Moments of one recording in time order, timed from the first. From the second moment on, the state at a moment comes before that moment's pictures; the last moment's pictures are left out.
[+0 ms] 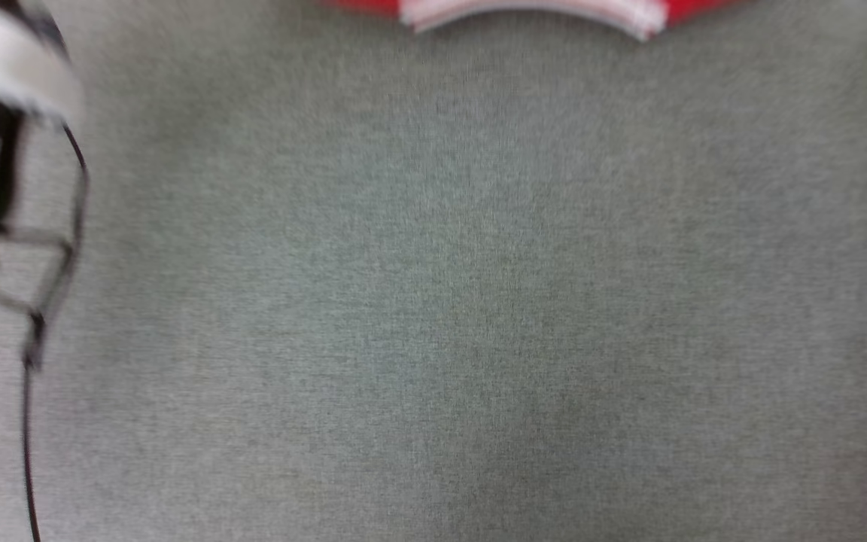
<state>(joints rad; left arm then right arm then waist) -0.96 0.64 -0.39 0.28 -0.67 0.04 -0.11 -0.99 -0.38 -0.06 0.41 0.30 0.13 0.27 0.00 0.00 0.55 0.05</state>
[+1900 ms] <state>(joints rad) 0.10 0.89 -0.51 -0.36 -0.94 0.19 0.22 -0.18 -0.38 -0.22 -0.13 0.62 0.13 0.93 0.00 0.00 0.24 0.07</state>
